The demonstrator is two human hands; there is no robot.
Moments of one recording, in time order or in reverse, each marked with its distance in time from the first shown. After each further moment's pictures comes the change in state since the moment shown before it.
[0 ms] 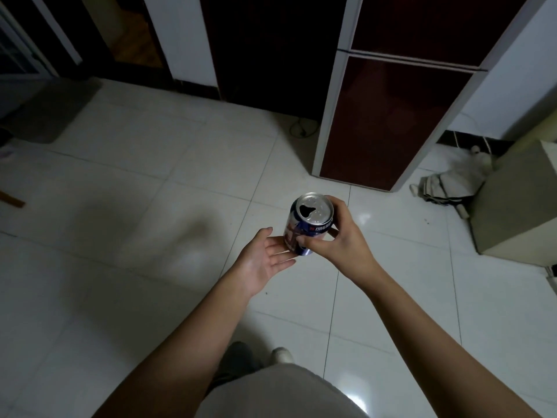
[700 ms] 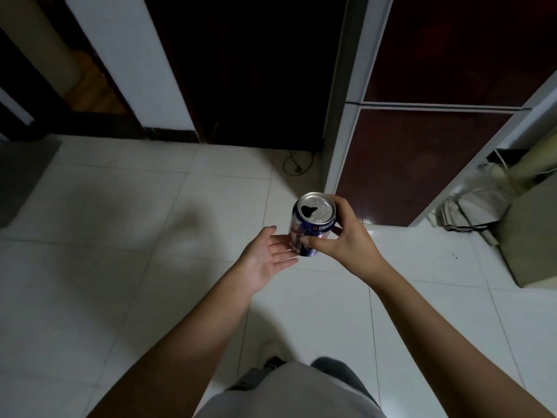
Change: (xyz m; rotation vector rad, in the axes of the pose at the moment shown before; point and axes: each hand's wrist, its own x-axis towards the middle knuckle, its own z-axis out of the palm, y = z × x) left_hand 0.257 0.289 0.013 0.137 -0.067 -0.070; right_hand 0.361 -0.015 0.010 -0.033 0.127 0.017
